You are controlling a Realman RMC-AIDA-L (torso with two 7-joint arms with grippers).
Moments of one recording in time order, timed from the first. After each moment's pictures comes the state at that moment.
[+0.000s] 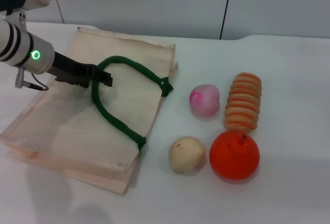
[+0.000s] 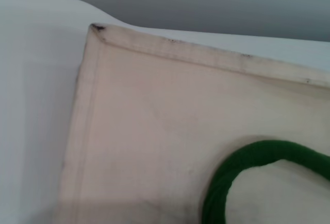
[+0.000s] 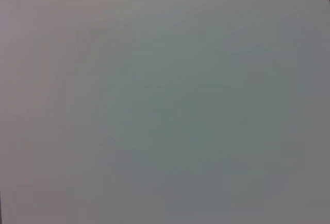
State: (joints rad) left arm -1.08 -1.92 2.86 -0.40 0.28 1.09 -2.25; right arm 0.61 2.02 -0.90 -0.07 2.73 1.18 -2.71
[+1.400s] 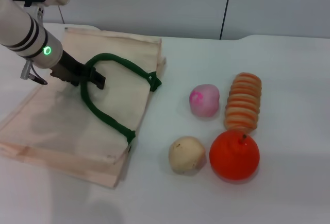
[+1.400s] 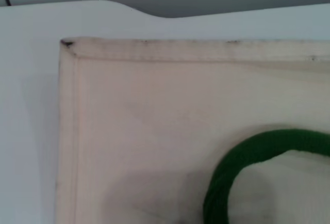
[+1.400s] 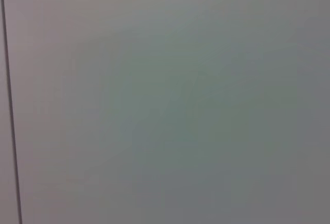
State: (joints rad) left arm -1.17 -1.91 2.86 -0.29 0.61 0.92 -2.43; right arm 0.63 2.02 -0.91 -0.07 2.72 1.18 -2.68
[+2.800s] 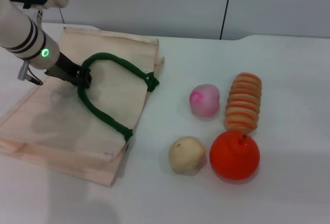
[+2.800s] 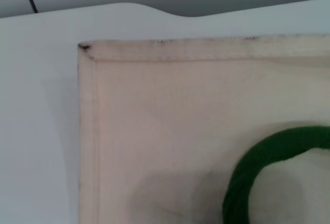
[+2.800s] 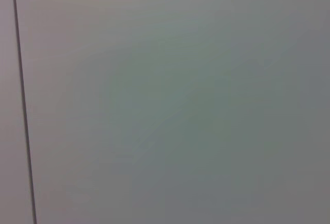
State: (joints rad) left arm -1.16 -1.89 2.86 -0.21 0.68 0.84 -2.46; right arm 0.65 2.02 -0.91 -0.06 2.72 1.22 -2.67
